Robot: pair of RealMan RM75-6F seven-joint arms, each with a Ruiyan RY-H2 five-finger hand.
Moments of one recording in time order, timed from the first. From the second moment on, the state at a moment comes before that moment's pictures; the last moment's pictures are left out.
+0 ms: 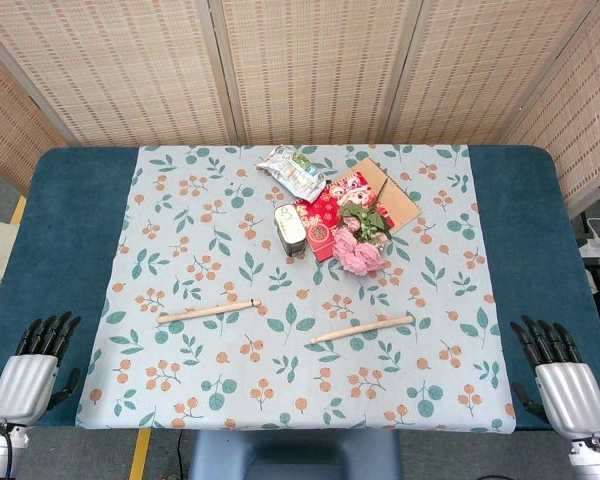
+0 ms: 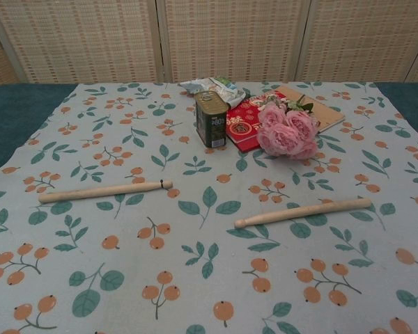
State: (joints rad) left arm -0.09 -1.17 0.03 -1.64 1.52 1.43 0.21; right arm -0.03 -1.07 -0.06 -1.73 -1.61 1.50 -0.24
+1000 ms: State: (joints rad) left arm -0.30 -1.62 -0.08 -1.33 1.56 1.27 0.44; right arm -0.07 -1.15 -0.08 -1.70 -1.69 1.56 -0.38
